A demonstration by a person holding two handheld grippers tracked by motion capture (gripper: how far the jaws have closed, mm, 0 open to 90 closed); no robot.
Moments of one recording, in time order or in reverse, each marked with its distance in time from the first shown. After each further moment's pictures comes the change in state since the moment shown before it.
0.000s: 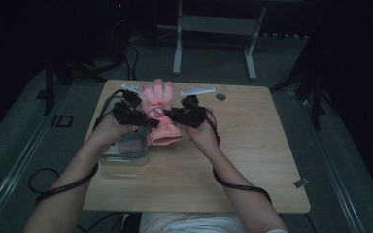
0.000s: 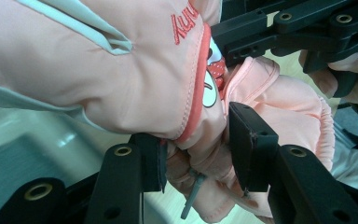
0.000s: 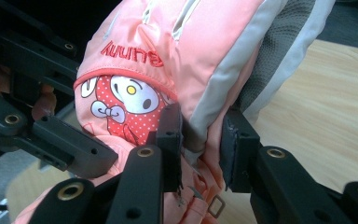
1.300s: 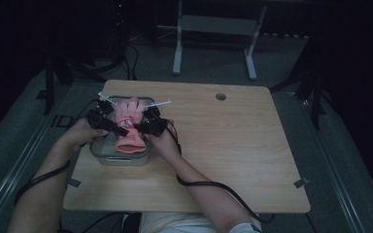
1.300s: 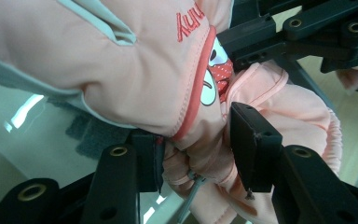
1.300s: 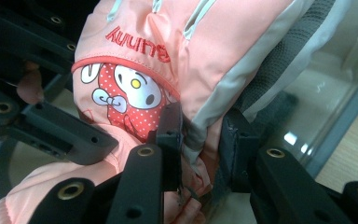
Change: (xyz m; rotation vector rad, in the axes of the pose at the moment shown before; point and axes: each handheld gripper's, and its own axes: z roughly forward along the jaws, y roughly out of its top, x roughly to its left) left arm 0.111 -0.068 0.010 0.203 0.000 -0.082; right arm 0.024 -0.033 0.137 0.162 -0.006 0.135
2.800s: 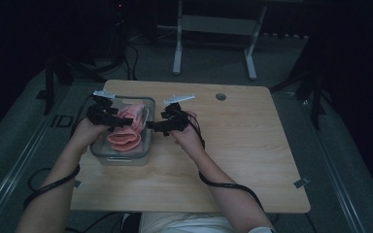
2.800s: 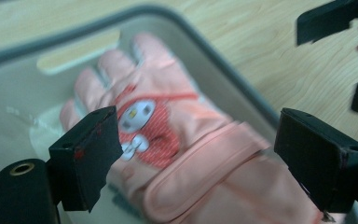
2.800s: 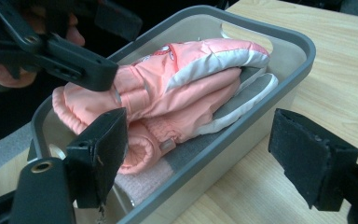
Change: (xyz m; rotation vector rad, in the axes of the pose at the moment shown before) left arm -0.032 0.005 -0.019 -0.326 0.214 0.017; right arm -0.030 0.001 -0.073 -0.105 0.069 -0.205
